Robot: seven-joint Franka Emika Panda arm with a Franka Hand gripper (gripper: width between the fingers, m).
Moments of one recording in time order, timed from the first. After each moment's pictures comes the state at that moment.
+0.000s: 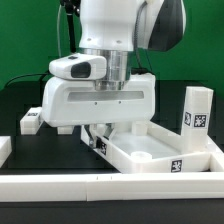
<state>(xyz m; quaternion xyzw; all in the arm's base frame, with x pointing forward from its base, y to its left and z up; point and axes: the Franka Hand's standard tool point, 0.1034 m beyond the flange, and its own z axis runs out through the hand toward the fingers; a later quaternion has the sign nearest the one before) 0.558 -0.044 0.025 0.96 0.27 0.04 0.07</state>
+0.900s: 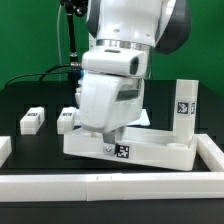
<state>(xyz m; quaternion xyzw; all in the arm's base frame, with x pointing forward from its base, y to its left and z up) 0.615 -0.018 0.037 0.77 0.62 0.03 0.13</state>
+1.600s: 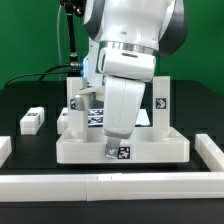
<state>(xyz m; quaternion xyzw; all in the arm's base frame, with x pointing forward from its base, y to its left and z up) 0.620 -0.015 0.032 0.74 0.66 0.01 0.13</state>
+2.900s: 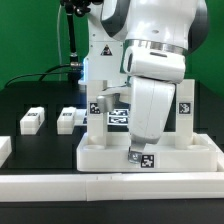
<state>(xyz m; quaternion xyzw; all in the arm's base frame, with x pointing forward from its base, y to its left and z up) 0.644 0.008 0.042 0.73 0.66 0.01 0.14</state>
